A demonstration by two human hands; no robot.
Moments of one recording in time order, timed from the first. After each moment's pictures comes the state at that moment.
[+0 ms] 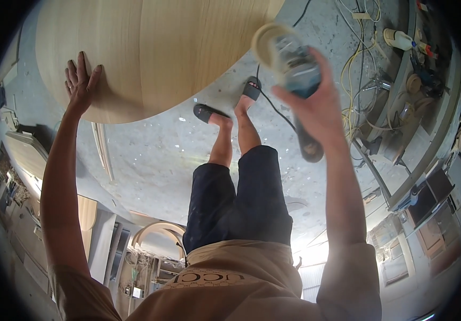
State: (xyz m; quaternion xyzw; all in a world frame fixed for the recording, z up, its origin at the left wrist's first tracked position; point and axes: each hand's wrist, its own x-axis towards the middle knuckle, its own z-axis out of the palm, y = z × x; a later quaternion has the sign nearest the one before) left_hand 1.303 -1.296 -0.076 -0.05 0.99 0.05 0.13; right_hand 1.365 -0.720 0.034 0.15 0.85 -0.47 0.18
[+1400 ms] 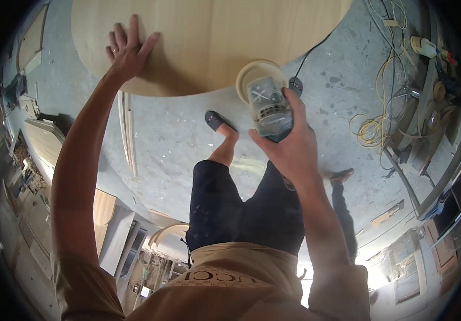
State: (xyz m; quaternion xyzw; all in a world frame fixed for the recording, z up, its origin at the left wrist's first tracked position) left_hand 1.303 -1.281 -0.065 0.00 0.99 0.07 0.12; right_hand 1.489 -0.896 0.033 0.15 0.83 -0.50 0.17
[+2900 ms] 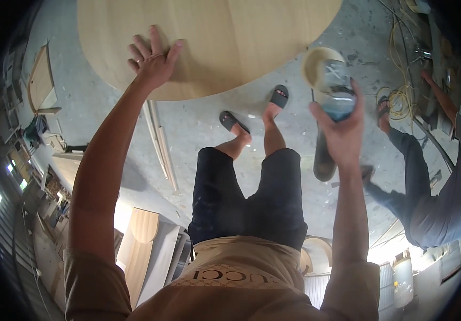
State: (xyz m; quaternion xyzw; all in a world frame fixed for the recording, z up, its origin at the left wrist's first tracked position) left_hand 1.291 -1.271 -0.054 0.04 0.97 0.04 0.23; right_hand 1.519 -0.905 0.031 0.32 0.80 -0.51 0.03
